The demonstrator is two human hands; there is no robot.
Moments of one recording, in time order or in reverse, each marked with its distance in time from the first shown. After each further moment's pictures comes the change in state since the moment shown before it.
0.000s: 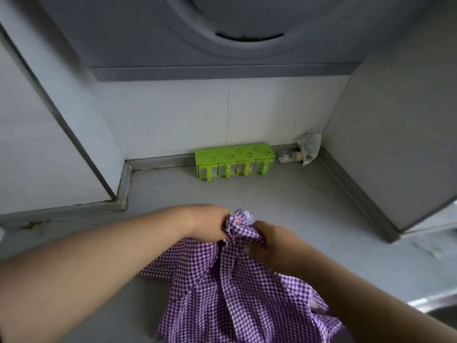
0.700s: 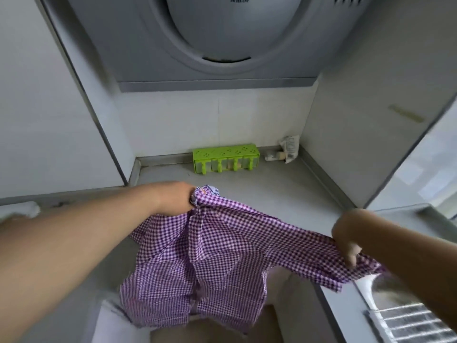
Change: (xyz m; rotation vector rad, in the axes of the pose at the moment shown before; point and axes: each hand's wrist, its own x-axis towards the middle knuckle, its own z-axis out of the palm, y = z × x) left_hand -0.132 0.073 0.018 0.141 0.193 -0.251; right_hand -0.175 0.074 -0.081 -1.006 -0.691 0.408
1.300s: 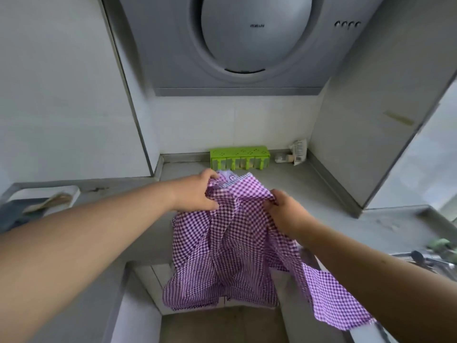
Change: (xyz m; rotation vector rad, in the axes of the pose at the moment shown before) left_hand -0.104 0.034 0.021 -0.234 0.147 -0.021; right_hand -0.060 -0.127 -0.010 1.394 0.889 -0.320
